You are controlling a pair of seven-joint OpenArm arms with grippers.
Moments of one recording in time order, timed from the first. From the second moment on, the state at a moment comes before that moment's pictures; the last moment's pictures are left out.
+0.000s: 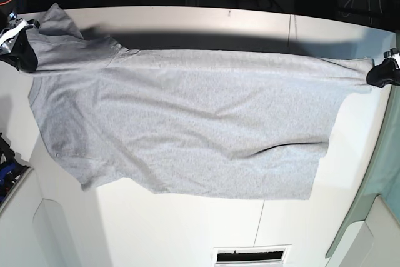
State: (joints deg) left arm 20.9 -43.1 -29.4 83.9 -66.7 -39.2 62.6; right arm -27.8 17.5 40.0 115.5 50.4 30.9 -63.7
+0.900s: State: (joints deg) left arm 14.1 -39.6 -26.2 81.6 -43.2 -39.9 37.8; right arm -4.0 19.6 20.8 89.5 38.2 30.6 -57.1
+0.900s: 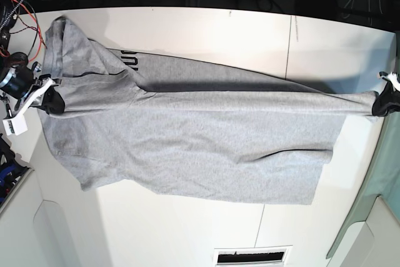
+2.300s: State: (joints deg) left arm -8.5 -36.8 -7.1 67.6 -42.5 -39.0 41.2; right arm -13.6 19.4 38.5 90.9 43.1 29.0 -57.5
